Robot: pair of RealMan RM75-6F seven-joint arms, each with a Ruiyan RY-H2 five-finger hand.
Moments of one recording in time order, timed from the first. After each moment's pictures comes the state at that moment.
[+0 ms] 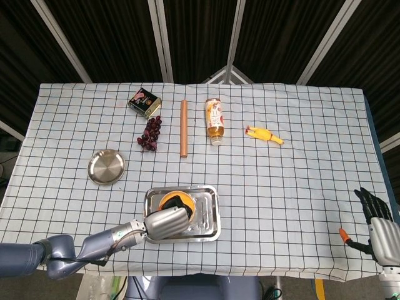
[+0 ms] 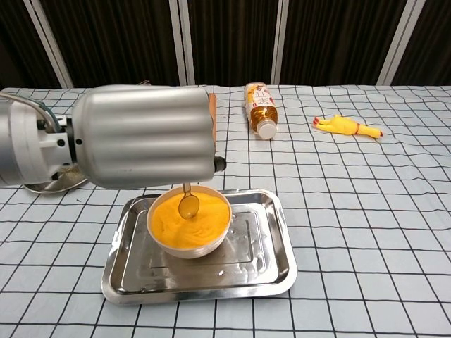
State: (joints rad) left arm -0.95 -1.36 0.04 -1.77 1.73 0.94 1.31; right arm 0.01 -1.05 0.04 -1.70 -1.46 1.44 0.21
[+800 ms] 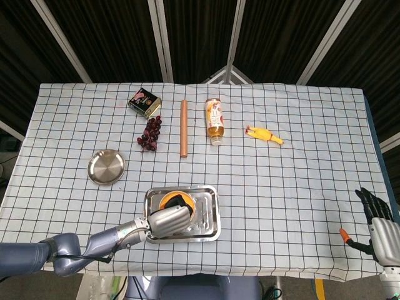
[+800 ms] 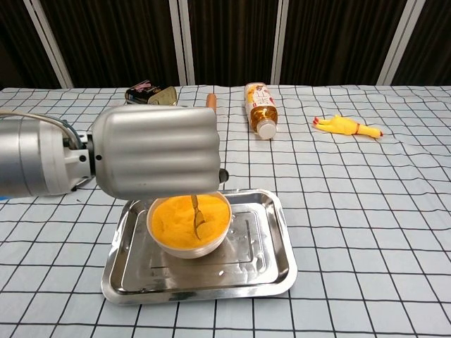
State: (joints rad) left arm -0.92 -1.39 0.00 -1.72 1.72 0.86 1.34; right arm 0.01 -1.05 0.04 -1.70 -1.46 1.44 0.22
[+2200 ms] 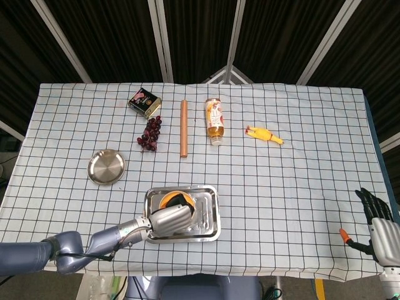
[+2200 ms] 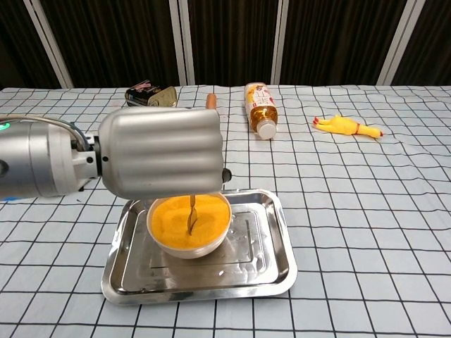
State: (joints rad) left arm -0.91 -1.42 -0.03 -1.67 1.77 0.83 1.31; right arm 0.01 -1.05 0.04 -1.71 -1.46 1.44 0.22
